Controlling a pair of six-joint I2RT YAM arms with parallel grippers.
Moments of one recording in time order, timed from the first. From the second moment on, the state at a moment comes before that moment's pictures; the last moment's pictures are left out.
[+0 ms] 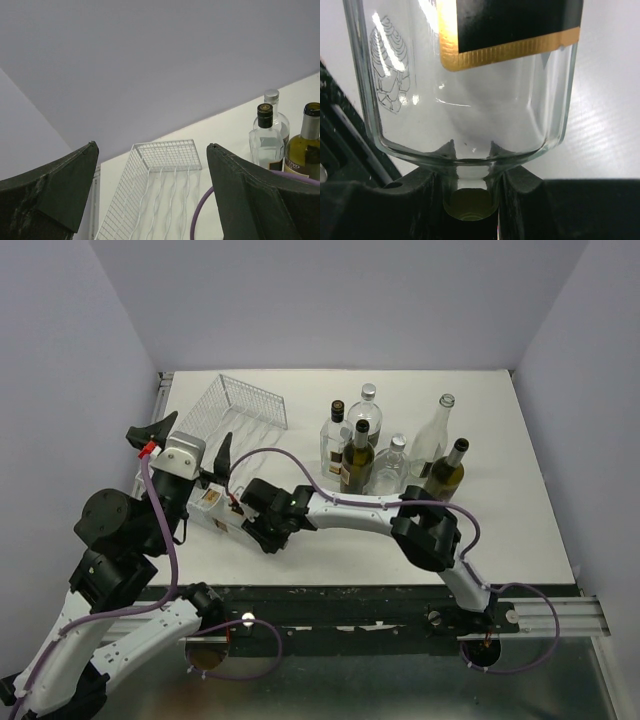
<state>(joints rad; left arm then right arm) -0.72 0.57 1.13 -0.30 -0.38 0.41 1.18 2.16 1.67 -0.53 -0.11 0.14</state>
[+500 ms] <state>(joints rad) -0.72 0.58 1.14 -0.29 -0.38 0.33 1.18 2.38 1.99 -0.52 -0.09 0.14</state>
